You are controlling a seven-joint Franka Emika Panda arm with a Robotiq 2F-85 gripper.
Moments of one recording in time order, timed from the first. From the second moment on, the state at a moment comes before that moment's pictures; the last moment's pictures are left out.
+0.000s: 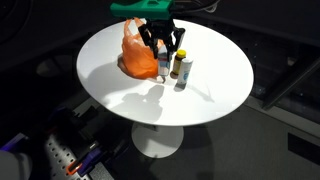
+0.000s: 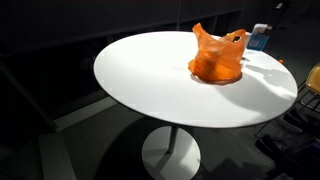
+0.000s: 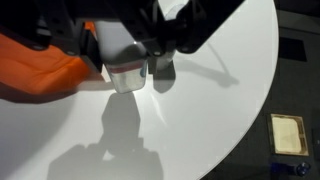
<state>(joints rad) -0.09 0.01 -0.10 -2.32 -0.19 2.37 -0.24</state>
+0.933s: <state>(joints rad) -0.10 0.17 -0.11 -2.30 -0.19 2.45 -0.24</state>
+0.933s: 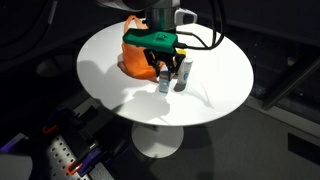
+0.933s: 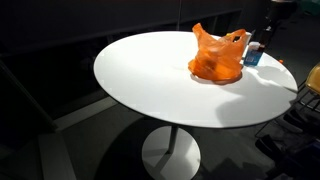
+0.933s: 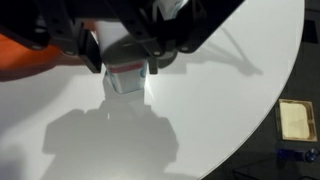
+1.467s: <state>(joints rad) -0.10 0.13 -0.10 -2.28 -0.19 2.45 -0.25</state>
